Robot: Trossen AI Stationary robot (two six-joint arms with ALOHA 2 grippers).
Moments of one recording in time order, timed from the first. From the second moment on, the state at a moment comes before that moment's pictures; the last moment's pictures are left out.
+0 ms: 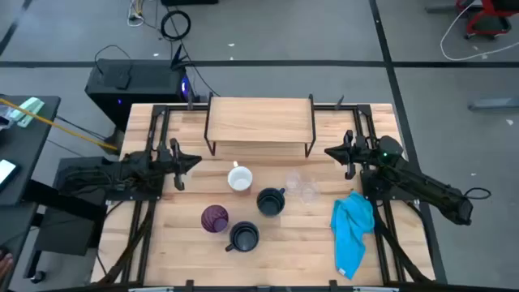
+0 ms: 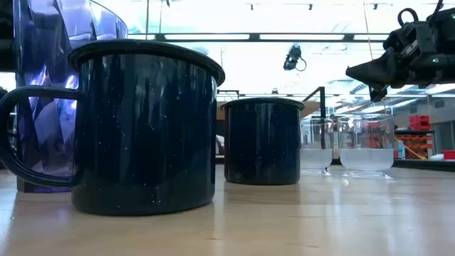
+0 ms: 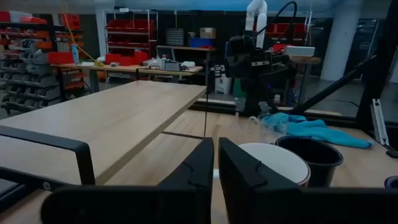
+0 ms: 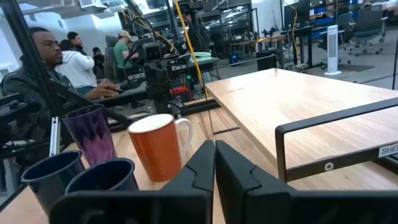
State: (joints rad) left arm 0.06 0.01 0.01 0.06 -0.21 -0.04; right arm -0.61 0.05 0.01 0.08 -0.46 0.21
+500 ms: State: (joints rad) left arm 0.06 0.01 0.01 0.06 -0.21 -0.04; right arm -0.61 0.05 0.01 0.08 -0.46 0.21
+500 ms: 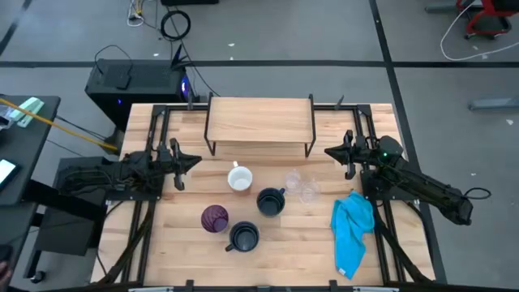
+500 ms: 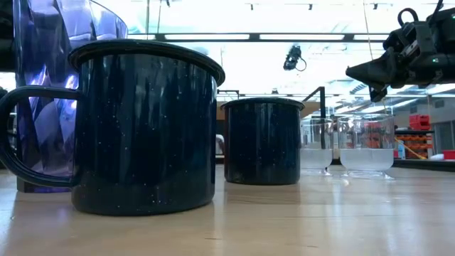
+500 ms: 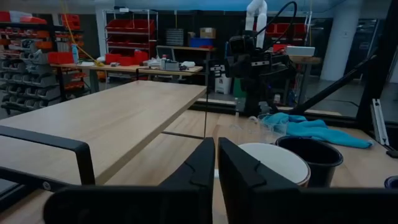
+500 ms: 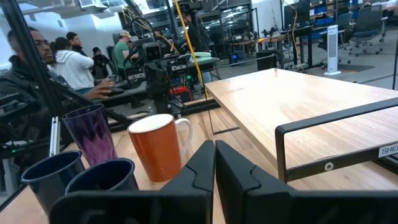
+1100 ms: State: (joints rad) left arm 0.06 0.01 0.01 0.06 -0.21 -0.04; right arm -0.61 0.05 0.01 0.08 -0.46 0.21
